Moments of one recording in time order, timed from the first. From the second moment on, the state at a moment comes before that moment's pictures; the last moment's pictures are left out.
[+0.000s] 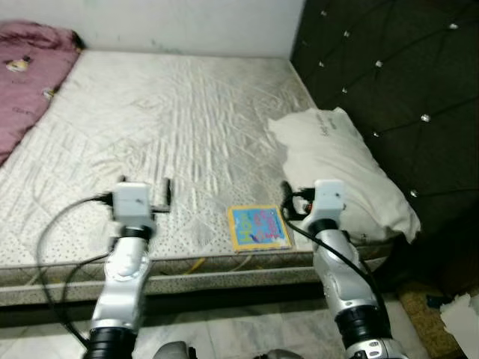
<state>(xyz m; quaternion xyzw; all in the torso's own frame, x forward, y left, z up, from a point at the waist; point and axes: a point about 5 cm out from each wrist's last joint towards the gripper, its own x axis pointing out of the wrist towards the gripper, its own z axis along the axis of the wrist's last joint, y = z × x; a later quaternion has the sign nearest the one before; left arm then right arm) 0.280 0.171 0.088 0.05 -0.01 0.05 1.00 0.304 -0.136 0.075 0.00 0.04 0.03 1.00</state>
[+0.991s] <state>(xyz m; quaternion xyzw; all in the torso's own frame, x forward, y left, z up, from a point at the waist) 0.280 0.157 0.086 0.01 -0.01 0.03 1.00 0.303 -0.146 0.071 -0.01 0.05 0.03 1.00</state>
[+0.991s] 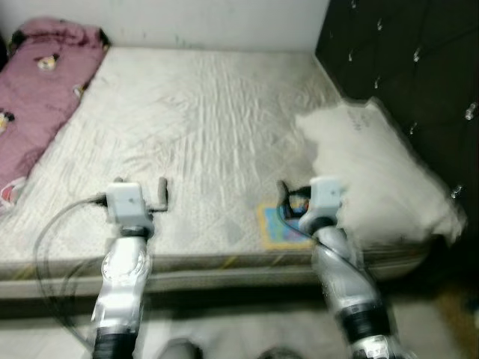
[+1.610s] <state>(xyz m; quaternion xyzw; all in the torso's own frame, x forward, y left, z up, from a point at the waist) 0.282 0.158 0.084 -0.01 0.00 0.03 1.00 0.305 -0.152 0.072 -0.01 0.05 0.02 1.00</state>
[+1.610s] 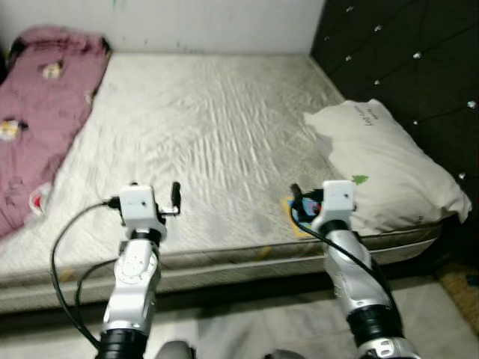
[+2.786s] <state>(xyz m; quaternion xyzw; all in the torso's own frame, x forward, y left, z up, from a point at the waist) 0.281 0.160 0.088 -0.02 -0.01 0.01 1.00 0.308 -0.142 0.073 -0.01 0.05 0.03 1.00</state>
